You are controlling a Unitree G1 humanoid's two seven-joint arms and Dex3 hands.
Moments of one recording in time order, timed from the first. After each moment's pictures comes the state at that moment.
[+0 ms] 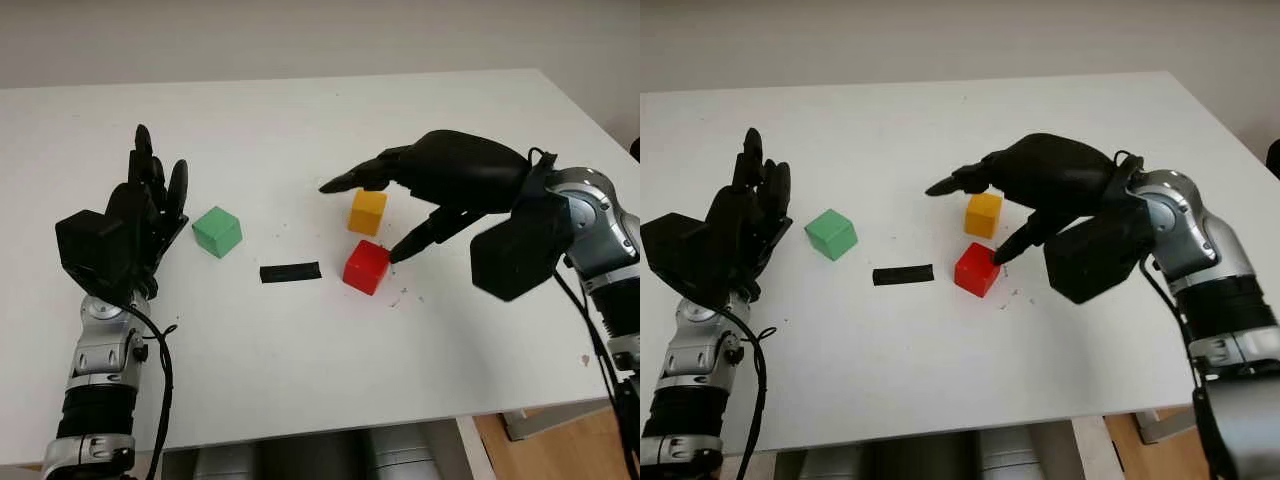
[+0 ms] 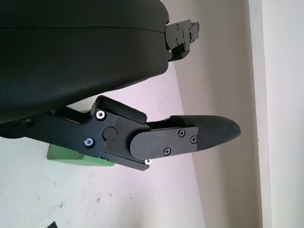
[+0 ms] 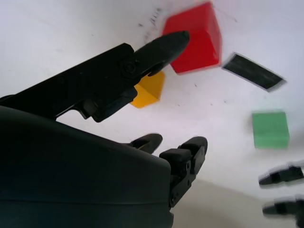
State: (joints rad) left arm -0.39 0.28 0.22 0.31 -0.10 -0.06 -0.12; right arm -0.79 -0.73 0.23 0.42 -0.57 -0.75 0.50
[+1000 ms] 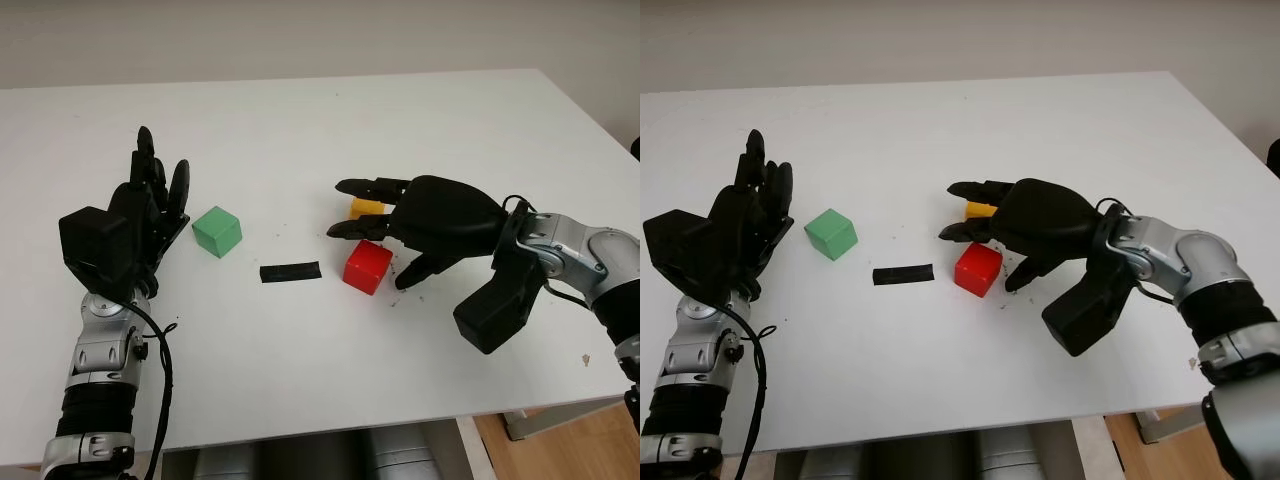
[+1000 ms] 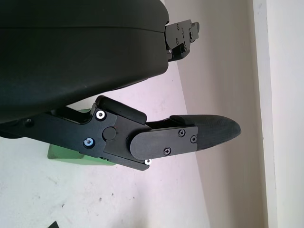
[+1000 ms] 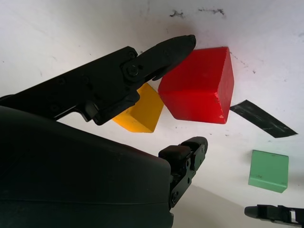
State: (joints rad) left arm -0.40 0.28 0.22 0.31 -0.10 -0.03 -0.11; right arm -0.82 -0.73 0.44 0.66 -0.94 -0.88 -0.09
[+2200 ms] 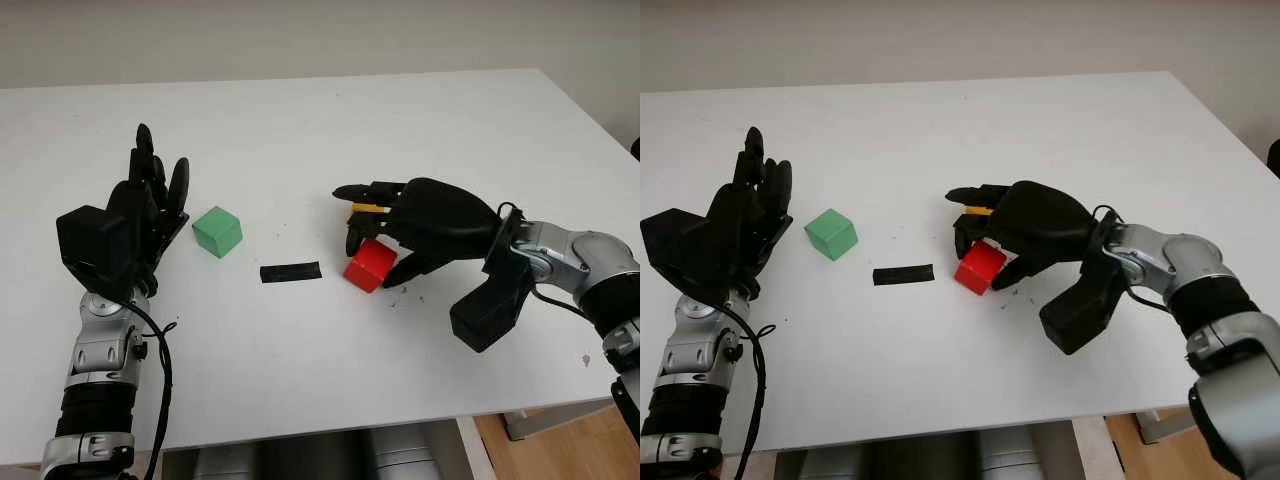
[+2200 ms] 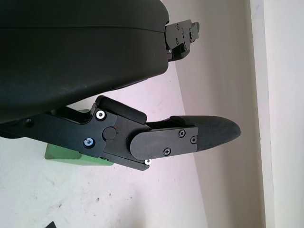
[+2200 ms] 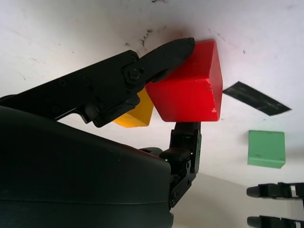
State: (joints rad) left arm -0.40 0.28 0.22 0.30 -0.10 -0.03 -0.11; right arm -0.85 -0.70 0.48 0.80 -0.87 -0.91 -0.20
